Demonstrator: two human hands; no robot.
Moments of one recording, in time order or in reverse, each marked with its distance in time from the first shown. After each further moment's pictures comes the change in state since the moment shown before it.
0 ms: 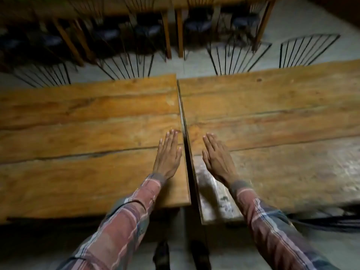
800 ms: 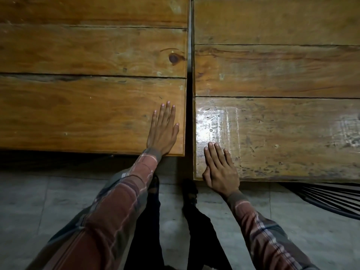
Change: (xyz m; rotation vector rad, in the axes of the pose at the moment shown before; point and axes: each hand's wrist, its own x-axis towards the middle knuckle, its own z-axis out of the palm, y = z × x) left_hand -0.059 -0.054 0.155 0.192 -0.181 -0.167; right_hand -0.167 0.034 0.138 -0.090 -0.235 -0.097
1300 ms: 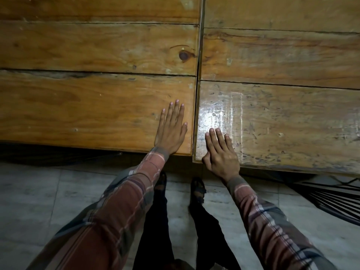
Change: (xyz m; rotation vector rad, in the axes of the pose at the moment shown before) left_hand -0.002 0.002 0.002 0.015 0.010 -0.010; right_hand 0.051 0.003 0.016 -0.006 0.064 -0.052
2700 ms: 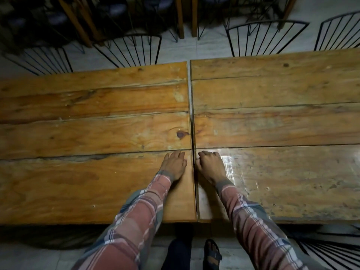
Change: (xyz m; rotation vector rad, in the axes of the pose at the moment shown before) left_hand 0.113 0.004 -0.124 -0.010 -0.372 0.030; right_hand 0.191 0.015 -0.102 0.093 -0.099 0.196
